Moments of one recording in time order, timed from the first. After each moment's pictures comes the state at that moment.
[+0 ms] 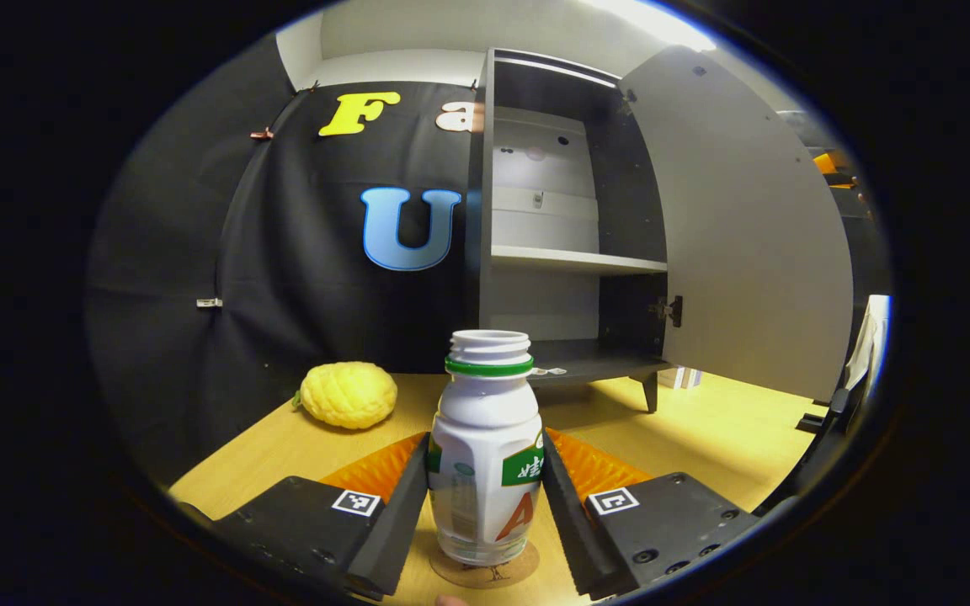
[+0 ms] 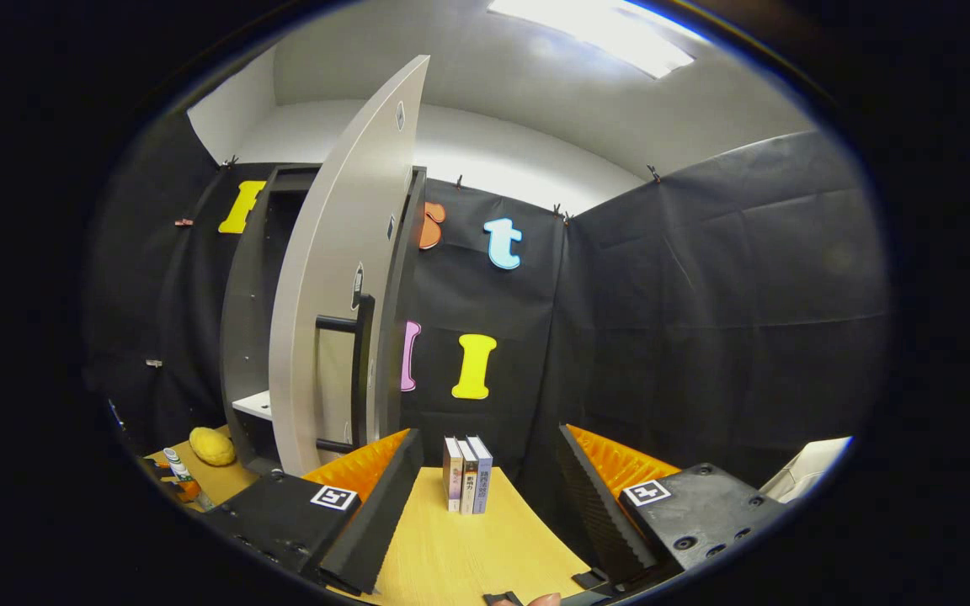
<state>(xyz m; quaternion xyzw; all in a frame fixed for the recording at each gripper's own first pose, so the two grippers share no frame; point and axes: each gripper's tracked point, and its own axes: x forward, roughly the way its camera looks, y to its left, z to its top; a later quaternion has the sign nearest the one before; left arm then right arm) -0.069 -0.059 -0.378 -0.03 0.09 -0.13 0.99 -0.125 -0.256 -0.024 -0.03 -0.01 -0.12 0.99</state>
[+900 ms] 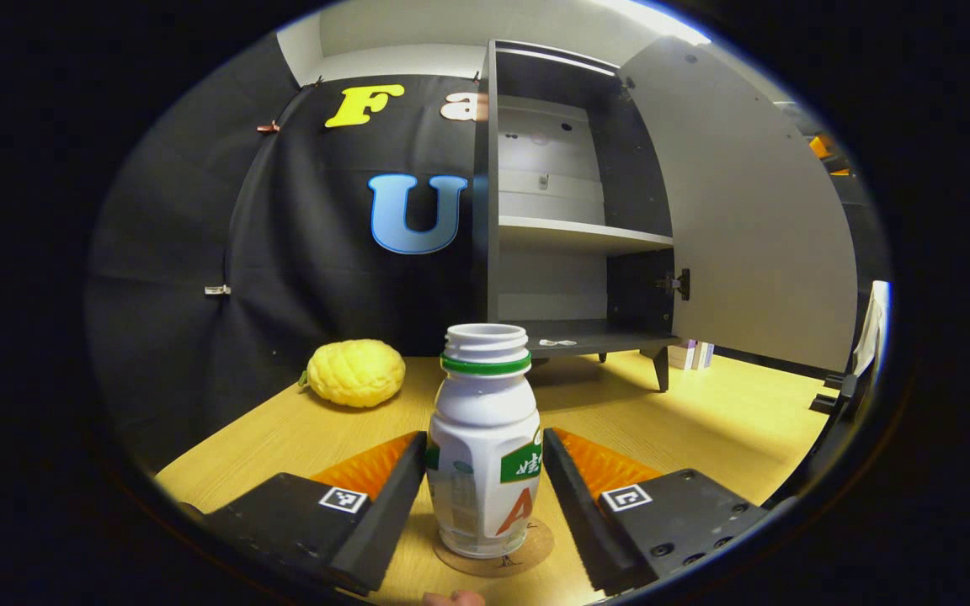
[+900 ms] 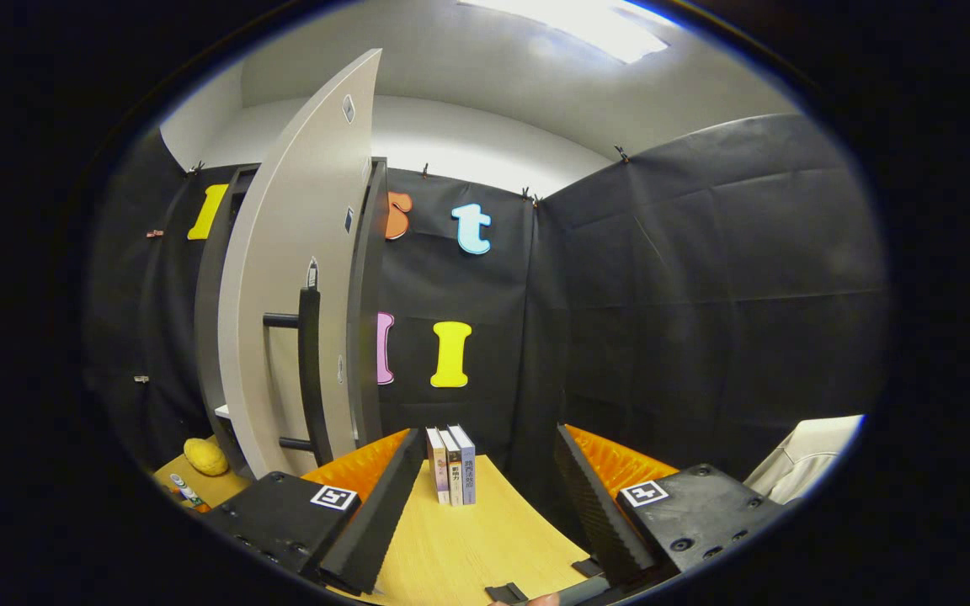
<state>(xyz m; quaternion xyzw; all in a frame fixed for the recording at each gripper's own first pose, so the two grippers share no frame) -0.083 -0.058 -0.407 -0.02 0.11 -0.12 0.99 -0.133 -0.283 -0.027 0.01 0.01 -0.16 0.99</state>
